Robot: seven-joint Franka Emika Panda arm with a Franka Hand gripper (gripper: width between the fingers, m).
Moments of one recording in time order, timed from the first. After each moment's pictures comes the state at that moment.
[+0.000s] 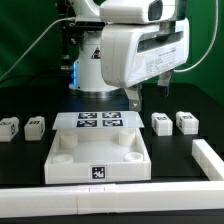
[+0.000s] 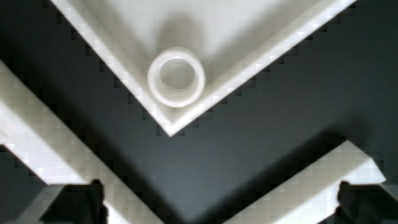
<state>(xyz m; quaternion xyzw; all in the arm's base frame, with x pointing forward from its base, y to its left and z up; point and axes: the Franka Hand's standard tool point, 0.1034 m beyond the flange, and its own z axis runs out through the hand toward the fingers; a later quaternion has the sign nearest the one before) 0.567 0.056 0.116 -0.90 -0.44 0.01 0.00</state>
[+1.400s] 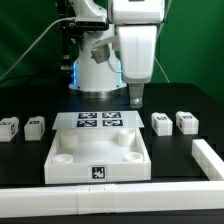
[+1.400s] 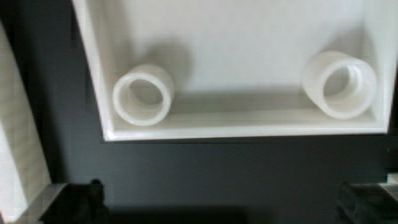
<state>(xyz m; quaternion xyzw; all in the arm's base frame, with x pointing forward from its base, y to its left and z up) 0.527 0.039 0.109 -0.68 -0.73 -0.03 -0.03</state>
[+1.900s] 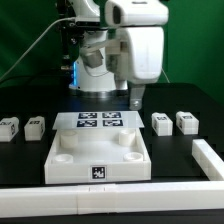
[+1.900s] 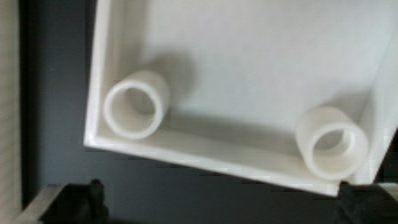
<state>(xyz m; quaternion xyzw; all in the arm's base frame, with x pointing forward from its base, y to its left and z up) 0.510 0.016 0.094 -0.65 -0.76 -0.03 -0.04</state>
